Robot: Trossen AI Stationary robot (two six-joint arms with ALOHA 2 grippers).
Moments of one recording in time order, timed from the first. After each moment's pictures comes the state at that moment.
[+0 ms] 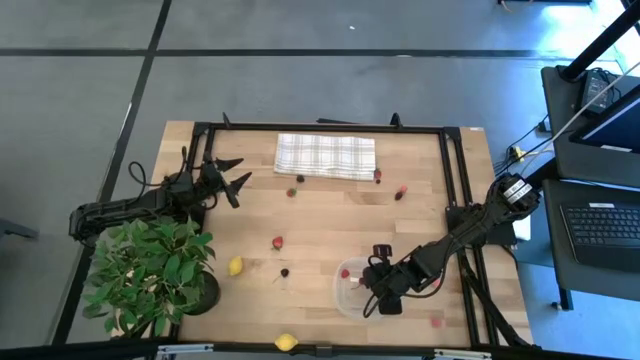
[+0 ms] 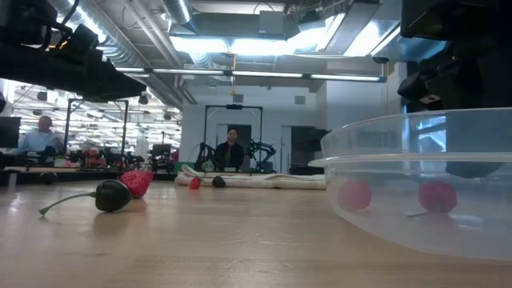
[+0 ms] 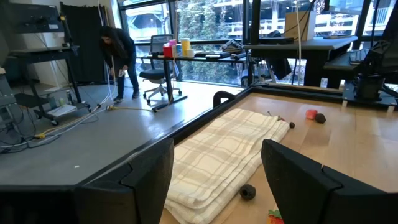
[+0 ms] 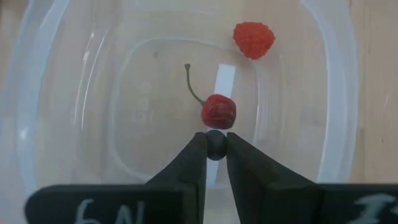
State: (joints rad) left arm 0.26 0.07 0.02 0.03 -0.38 0.03; right arm 0.64 1.71 0.99 -0.44 0.23 0.52
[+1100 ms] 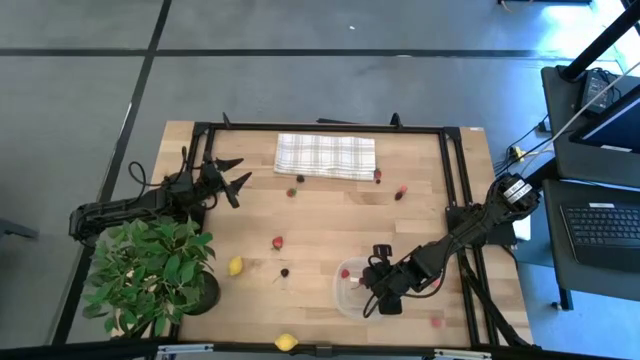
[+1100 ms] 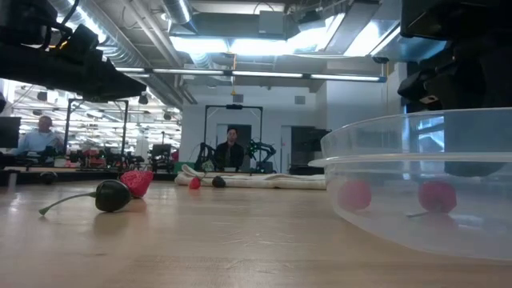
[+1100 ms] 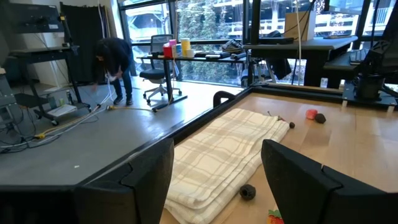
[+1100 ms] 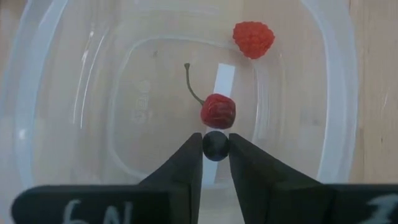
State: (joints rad) left arm 0.26 0.07 0.02 0.03 -0.38 0.03; right arm 0.64 1.71 0.99 -0.44 0.23 0.52
